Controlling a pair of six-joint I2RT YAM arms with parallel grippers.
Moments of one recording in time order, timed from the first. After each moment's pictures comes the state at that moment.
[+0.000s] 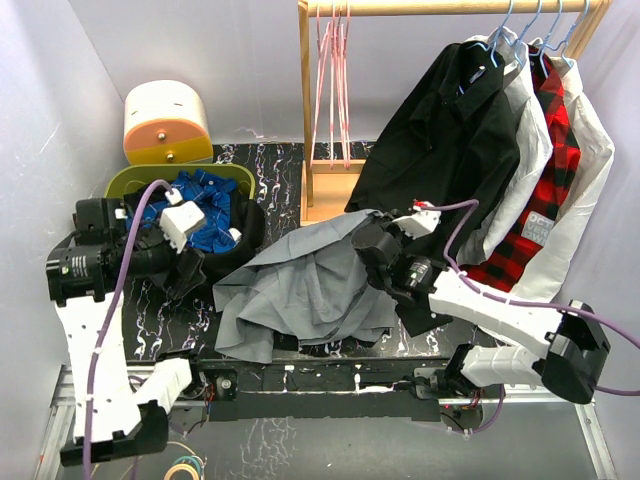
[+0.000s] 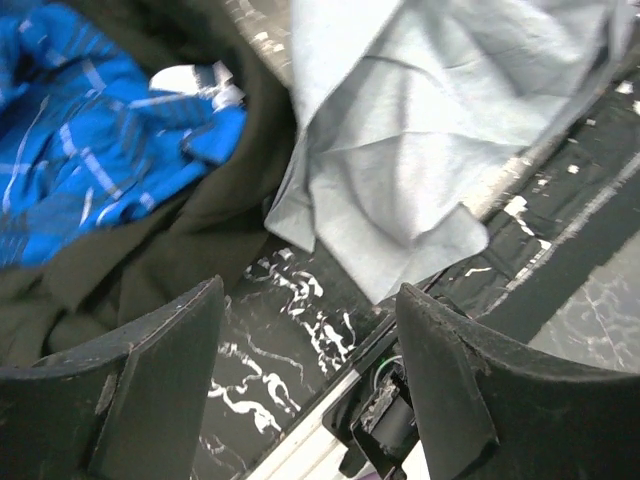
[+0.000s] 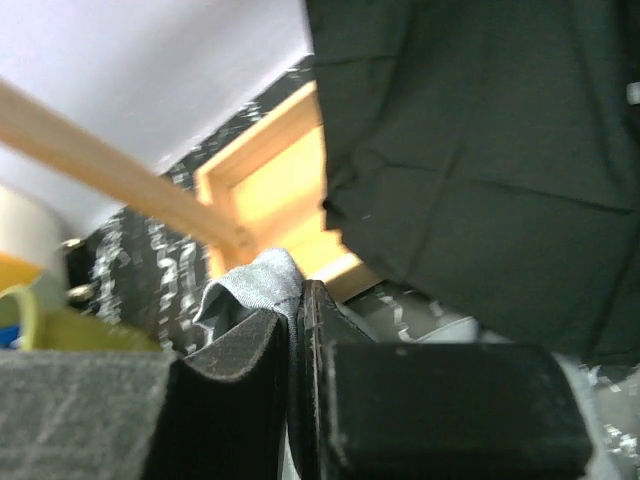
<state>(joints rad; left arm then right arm) 0.18 0.94 1.48 -1.54 0.62 0.83 0.95 1.19 0.88 -0.15 1.10 1.00</state>
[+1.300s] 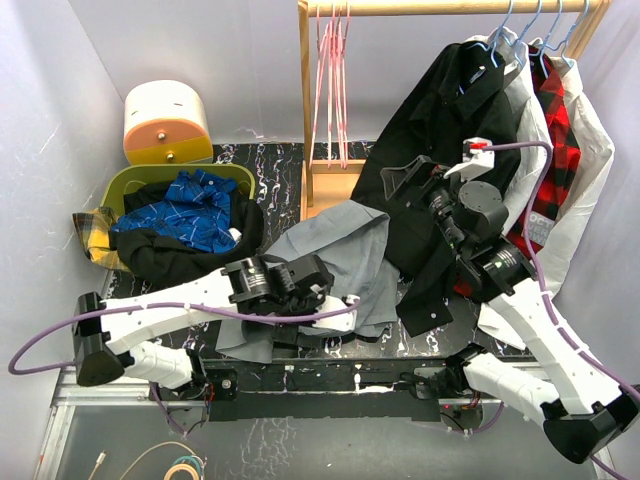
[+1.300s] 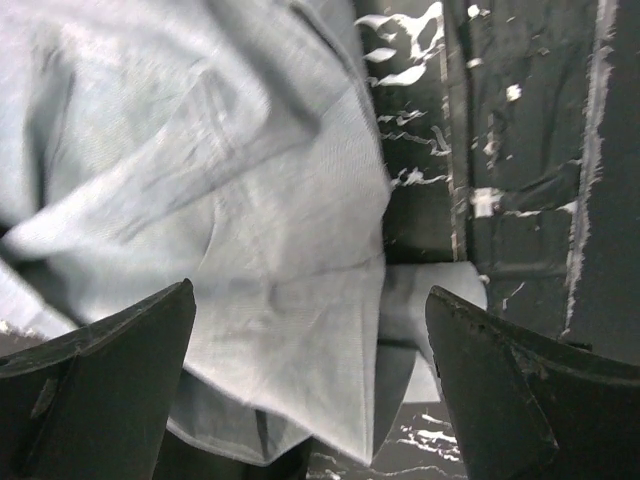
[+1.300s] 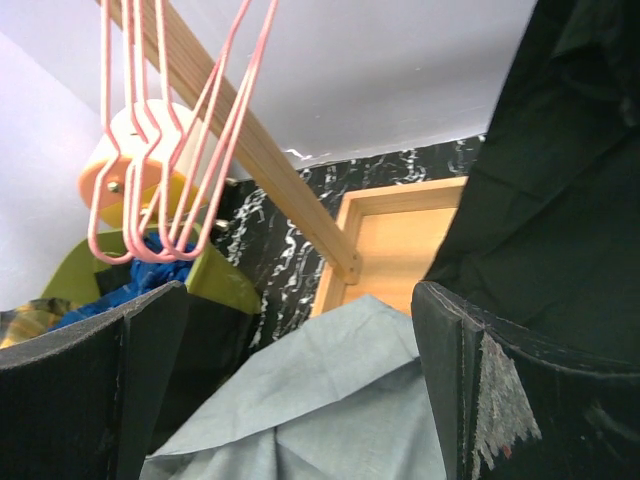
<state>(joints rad) -1.19 1.30 1.19 -1.02 0.00 0.62 0.48 0.93 1.06 -0.15 0.19 0.51</state>
